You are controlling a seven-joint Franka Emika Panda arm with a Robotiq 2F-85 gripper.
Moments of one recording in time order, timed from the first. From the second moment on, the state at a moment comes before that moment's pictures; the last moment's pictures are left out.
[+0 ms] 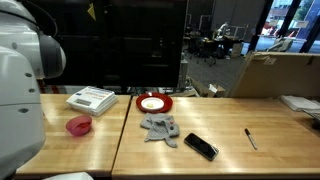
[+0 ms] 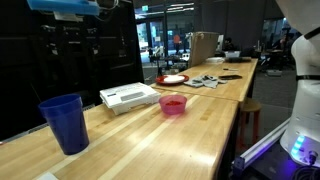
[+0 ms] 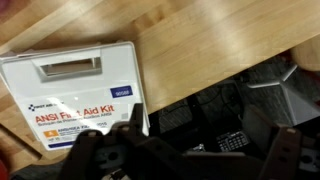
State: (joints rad) arm 0.73 0.55 0.32 -1.13 -0.31 1.83 1.15
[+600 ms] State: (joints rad) arm 0.73 0.58 0.39 -1.14 -0.05 1.84 1.18
